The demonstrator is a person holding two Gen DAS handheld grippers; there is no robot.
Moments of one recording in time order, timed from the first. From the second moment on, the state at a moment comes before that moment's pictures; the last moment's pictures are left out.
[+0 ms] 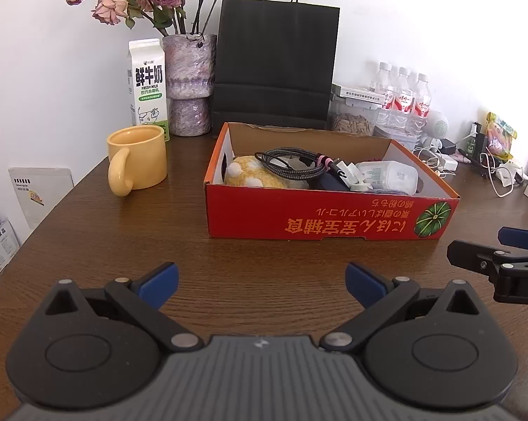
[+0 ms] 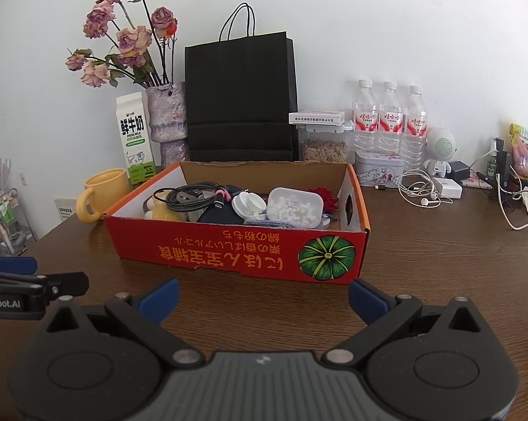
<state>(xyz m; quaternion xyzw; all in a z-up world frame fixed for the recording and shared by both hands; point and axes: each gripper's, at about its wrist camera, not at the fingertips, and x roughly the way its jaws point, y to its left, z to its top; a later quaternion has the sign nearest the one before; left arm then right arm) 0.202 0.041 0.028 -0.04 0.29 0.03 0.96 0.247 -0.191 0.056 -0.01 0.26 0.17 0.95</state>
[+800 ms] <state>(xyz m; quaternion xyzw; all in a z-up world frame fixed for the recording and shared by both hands) 0.200 0.041 0.027 -0.04 0.29 0.01 0.96 0.247 -0.191 0.056 -0.01 0.26 0.17 0.95</state>
